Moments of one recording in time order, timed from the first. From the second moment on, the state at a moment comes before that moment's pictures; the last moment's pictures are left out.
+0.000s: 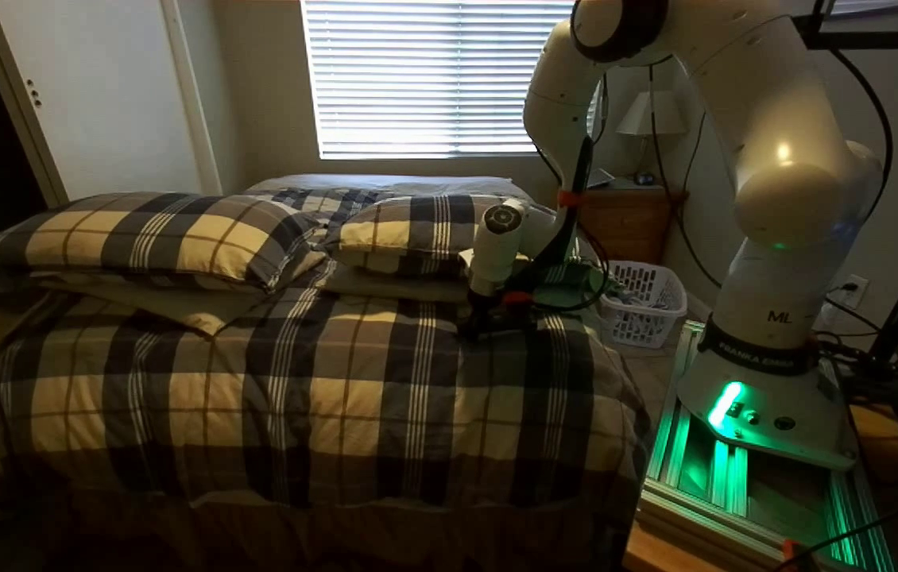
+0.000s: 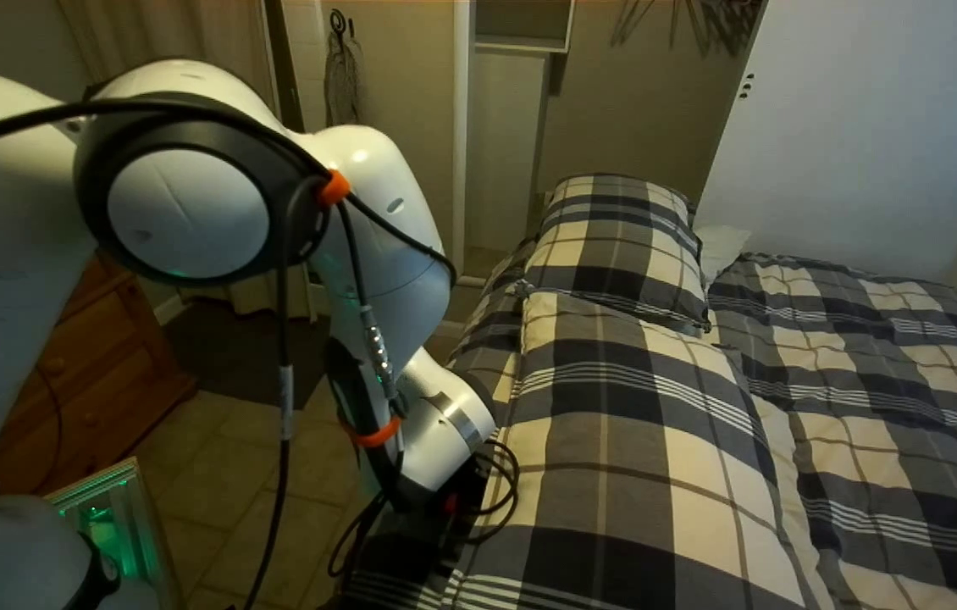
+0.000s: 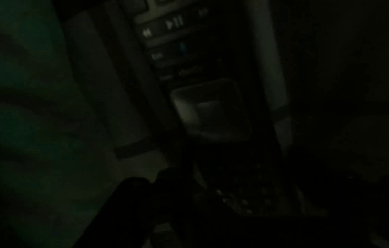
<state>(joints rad) -0.29 0.68 0.01 -2.17 -1.93 2.96 1.35</state>
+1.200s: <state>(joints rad) -0.29 0.67 0.07 -2.10 -1.95 2.94 1.43</state>
